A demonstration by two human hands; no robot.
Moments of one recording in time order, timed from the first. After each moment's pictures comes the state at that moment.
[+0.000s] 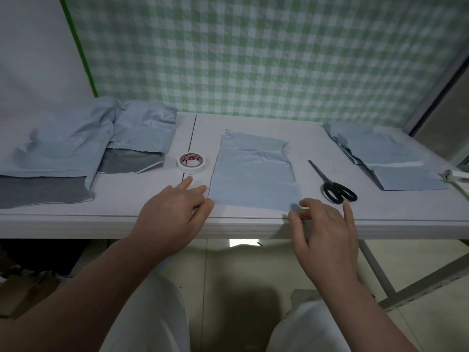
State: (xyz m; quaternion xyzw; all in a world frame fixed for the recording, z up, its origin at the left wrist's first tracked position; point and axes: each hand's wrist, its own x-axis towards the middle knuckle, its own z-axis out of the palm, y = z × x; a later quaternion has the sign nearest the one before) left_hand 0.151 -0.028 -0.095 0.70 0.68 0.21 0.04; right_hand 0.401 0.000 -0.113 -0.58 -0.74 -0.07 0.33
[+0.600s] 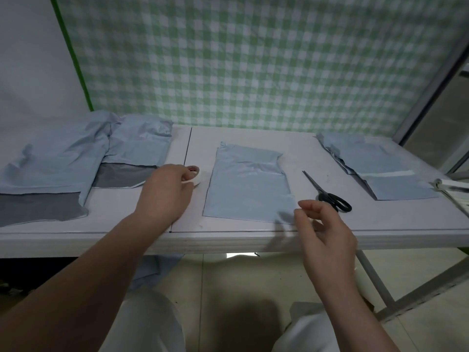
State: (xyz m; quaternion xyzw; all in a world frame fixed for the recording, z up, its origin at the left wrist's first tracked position) left_hand 0.137 0.025 -0.072 0.59 0.74 0.32 0.03; right_hand 0.388 -0.008 -0.084 -0.56 -0.59 0.26 0.53
